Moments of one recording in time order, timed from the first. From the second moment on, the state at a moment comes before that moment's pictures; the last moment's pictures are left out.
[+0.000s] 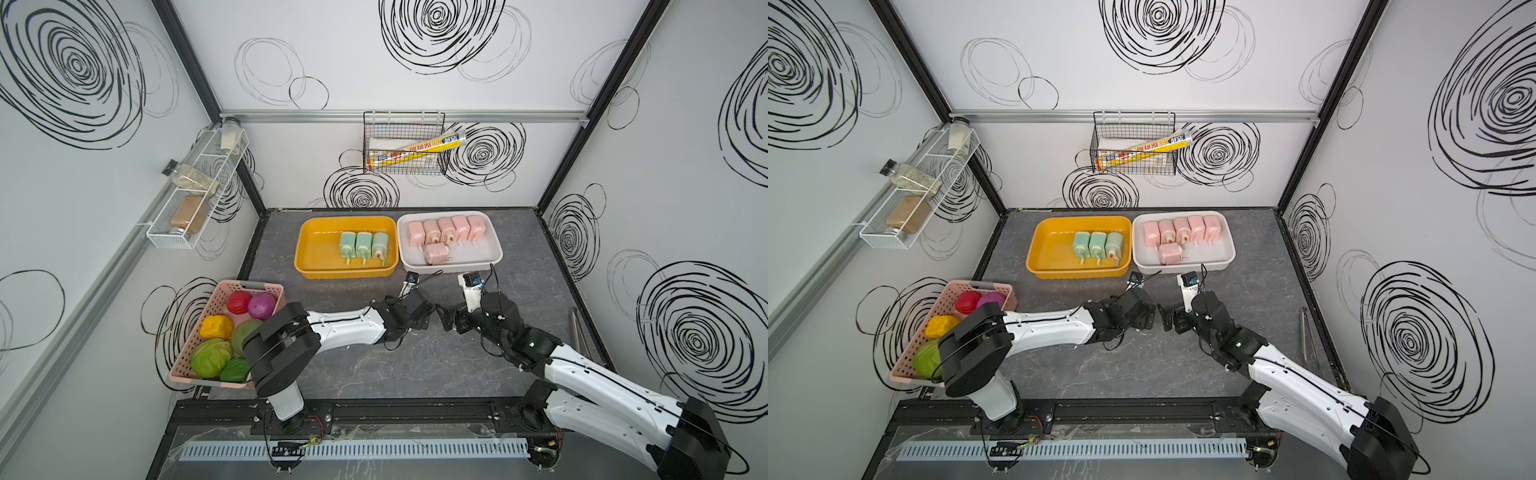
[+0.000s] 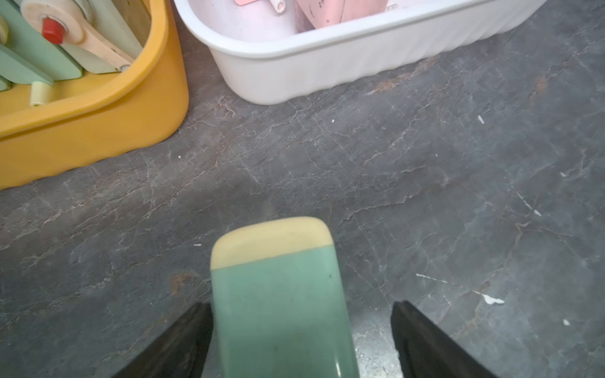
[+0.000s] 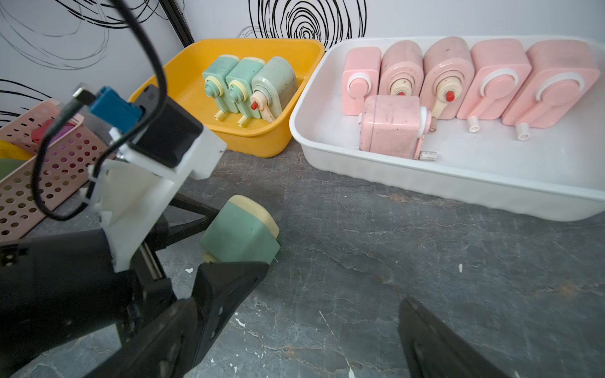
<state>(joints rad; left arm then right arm) -0.96 1.70 0.97 -0.19 -0.42 -0.59 0.77 0.88 0.49 -0.10 0.17 0.32</state>
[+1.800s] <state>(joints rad) -0.71 1.26 0.82 -0.27 -0.36 -0.49 0.77 0.85 0.43 0.15 -0.01 0.26</state>
